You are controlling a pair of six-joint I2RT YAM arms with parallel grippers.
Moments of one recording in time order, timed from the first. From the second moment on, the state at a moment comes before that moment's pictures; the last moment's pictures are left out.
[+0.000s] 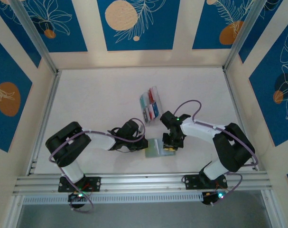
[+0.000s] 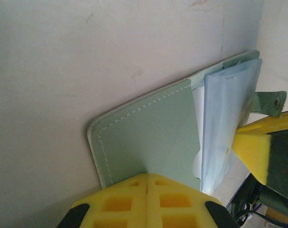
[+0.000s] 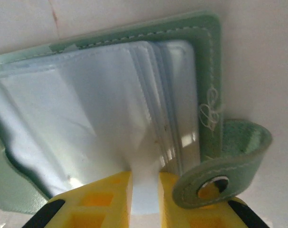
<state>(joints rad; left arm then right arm) -0.88 1.70 0.65 0.19 0.42 -1.02 0.65 1.52 0.81 -0.83 -0.19 0.78</state>
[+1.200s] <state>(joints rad) -0.86 1.72 0.61 0.32 0.48 -1.12 0.67 1.47 0.67 -0.39 -0.52 0.90</state>
